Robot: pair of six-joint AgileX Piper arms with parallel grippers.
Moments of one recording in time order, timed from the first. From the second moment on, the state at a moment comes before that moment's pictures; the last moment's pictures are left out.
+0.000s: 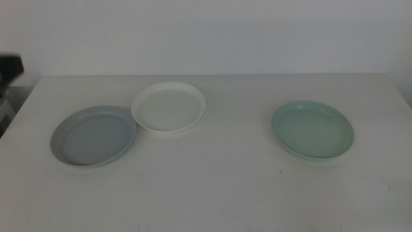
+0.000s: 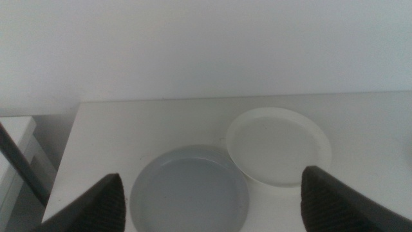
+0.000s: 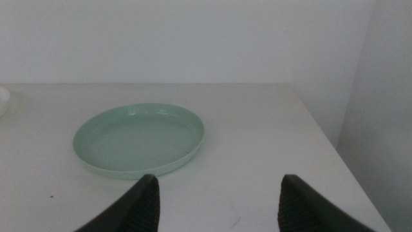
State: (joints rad) left arm -0.06 0.79 -0.89 -0.07 0.55 0.01; right arm -0.03 -0.01 0.03 -0.05 0.20 0.07
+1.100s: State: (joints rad) left arm 0.17 1.63 -1.40 -0.21 0.91 0.20; right arm -0.03 -0.01 0.03 -0.05 0.20 0.07
